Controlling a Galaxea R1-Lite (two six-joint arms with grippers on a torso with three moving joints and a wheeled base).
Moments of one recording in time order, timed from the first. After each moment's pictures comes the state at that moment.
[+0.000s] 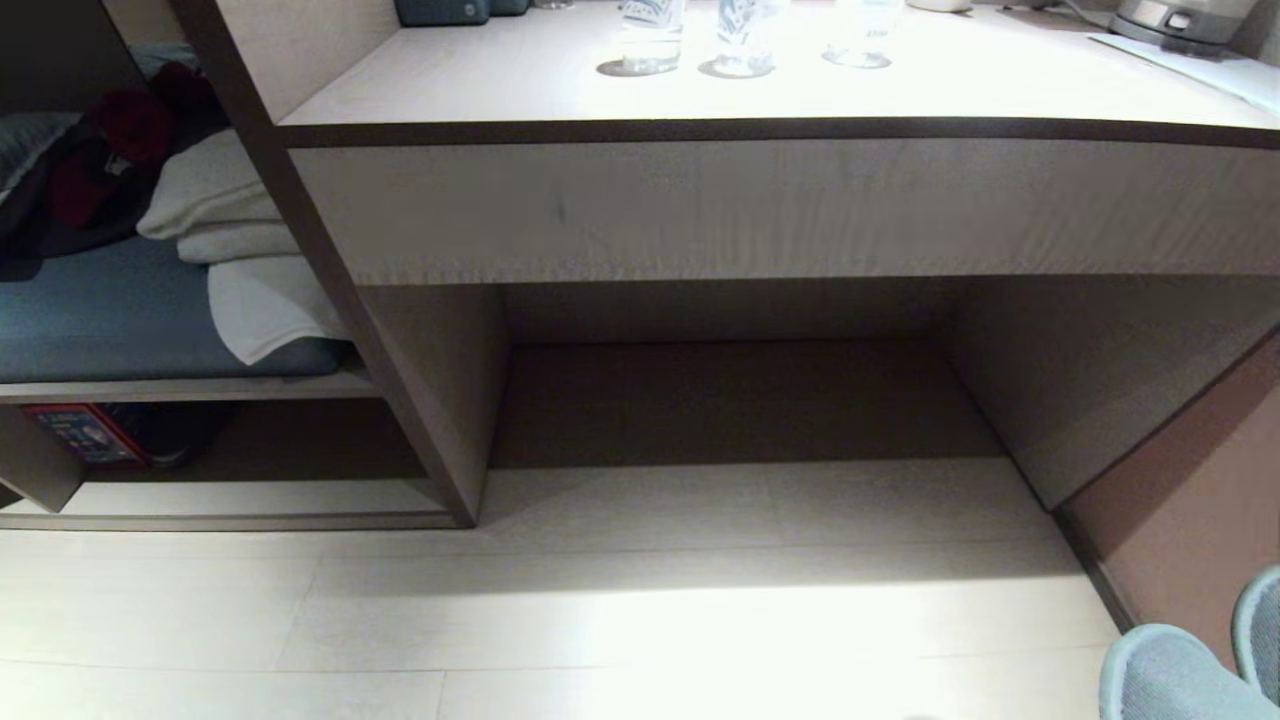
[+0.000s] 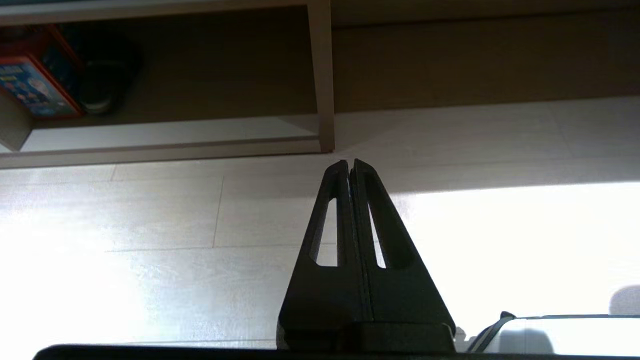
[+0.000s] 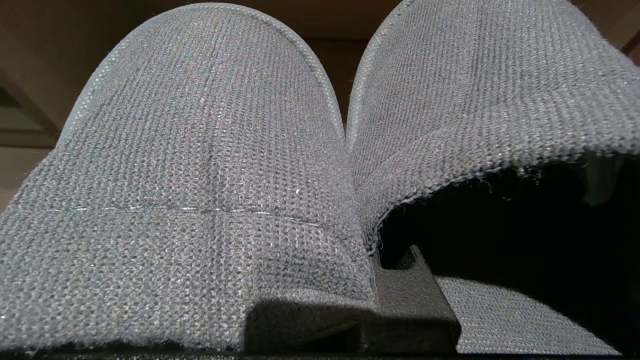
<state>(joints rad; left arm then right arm) 0.00 0.00 0.00 0.00 0.00 0.02 0.02 0.00 0.00 0.00 0.00 0.00</state>
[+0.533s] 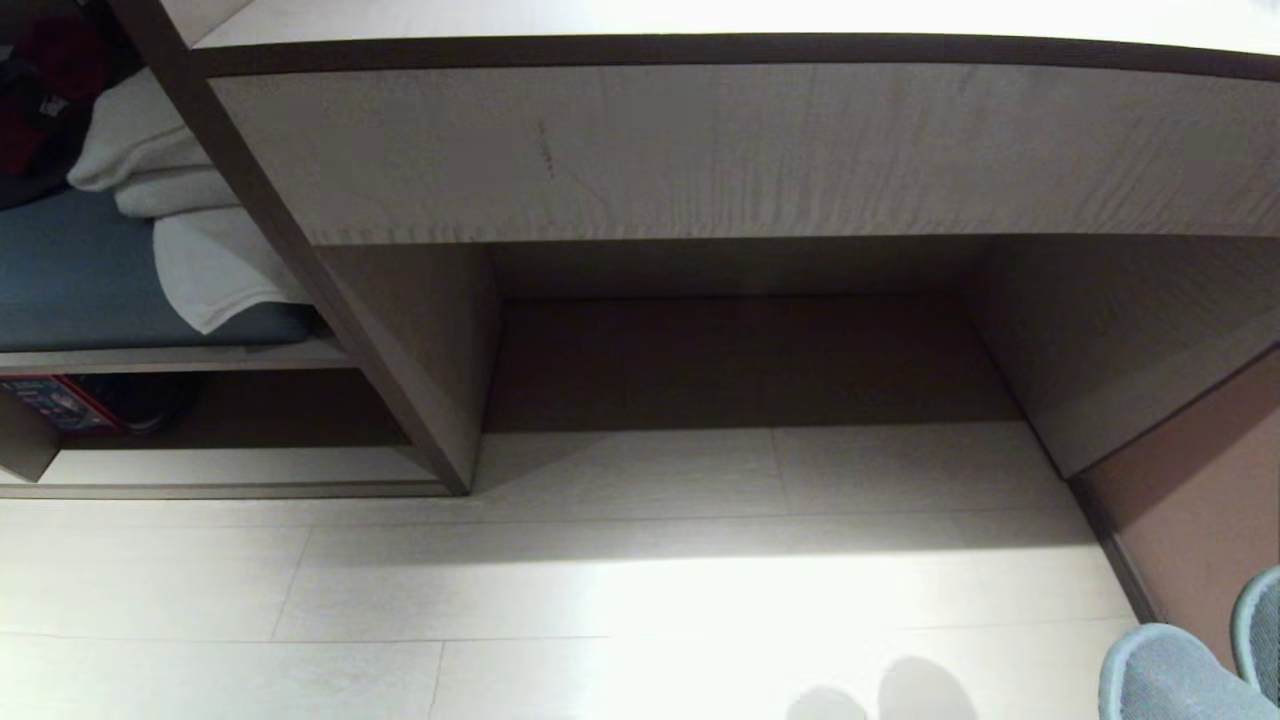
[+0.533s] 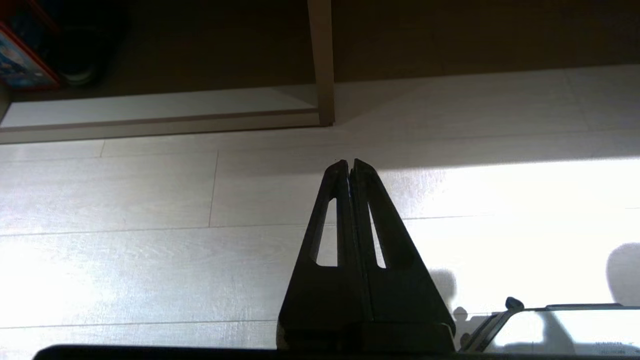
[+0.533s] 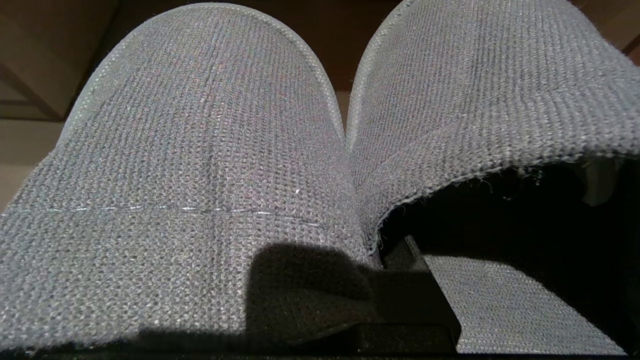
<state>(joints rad) 0.00 0.00 0.00 0.00 0.00 0.02 0.02 0.00 0.00 0.00 0.00 0.00</state>
